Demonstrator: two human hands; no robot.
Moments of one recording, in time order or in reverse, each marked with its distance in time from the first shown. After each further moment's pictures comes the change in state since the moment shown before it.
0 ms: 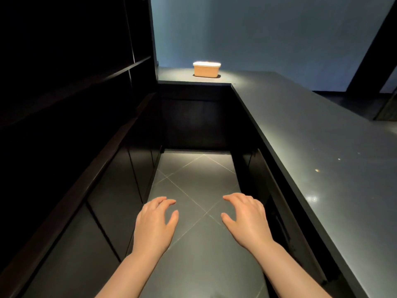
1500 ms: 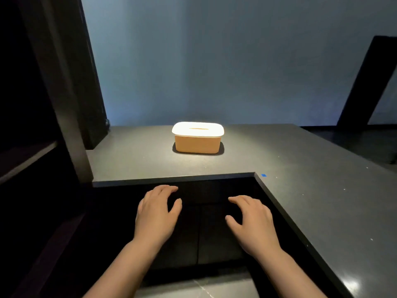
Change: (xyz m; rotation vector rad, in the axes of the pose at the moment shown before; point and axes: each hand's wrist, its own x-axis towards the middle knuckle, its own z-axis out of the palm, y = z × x) left_hand 1.191 0.024 0.241 -0.063 0.046 0.211; right_hand 1.145 0.147 0.101 -0.031 0.208 0.135
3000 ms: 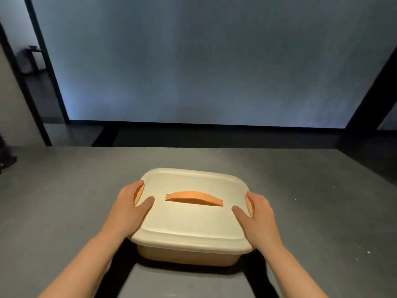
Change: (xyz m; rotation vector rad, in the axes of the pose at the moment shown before) left_hand 0.587 -0.153 0.271 -0.284 -0.185 -0.289; right_hand 0.601 0.143 0.223 0.333 -0.023 0.337
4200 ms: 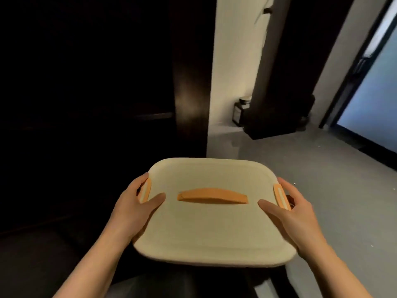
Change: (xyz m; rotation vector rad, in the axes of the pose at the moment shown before) left_hand -0.432 -0.030 -0.134 -0.122 1.209 -0.844; right_hand -0.193 -0.197 0.126 0.525 -1.240 -0.565
